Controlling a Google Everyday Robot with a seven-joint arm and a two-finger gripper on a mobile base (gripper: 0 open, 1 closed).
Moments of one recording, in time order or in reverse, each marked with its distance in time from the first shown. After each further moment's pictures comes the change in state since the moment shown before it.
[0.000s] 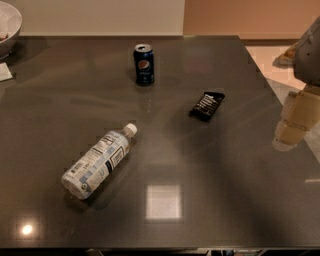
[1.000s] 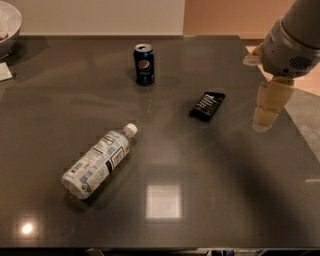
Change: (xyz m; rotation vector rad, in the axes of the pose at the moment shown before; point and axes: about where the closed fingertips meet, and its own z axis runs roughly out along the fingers) arm -0.017 -0.053 0.051 -0.063 -0.031 -0.132
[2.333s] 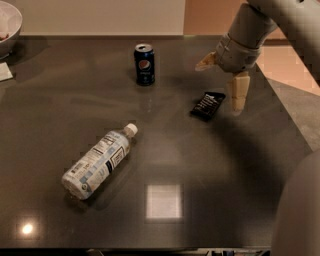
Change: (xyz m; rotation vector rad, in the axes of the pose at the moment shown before) arm -0.036 -0.084 0.099 -0.172 -0.090 -0.516
